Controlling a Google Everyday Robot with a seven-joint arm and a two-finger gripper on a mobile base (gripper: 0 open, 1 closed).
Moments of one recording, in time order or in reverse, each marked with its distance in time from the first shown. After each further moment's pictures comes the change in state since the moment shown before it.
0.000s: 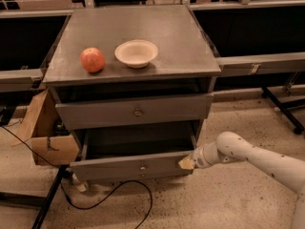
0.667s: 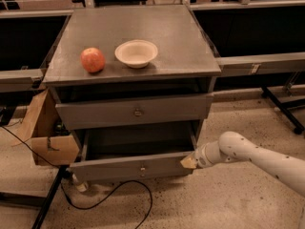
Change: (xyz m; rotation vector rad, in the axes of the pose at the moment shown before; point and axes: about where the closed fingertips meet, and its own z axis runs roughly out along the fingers) arm -0.005 -0.003 -0.013 0.036 -0.010 -0.031
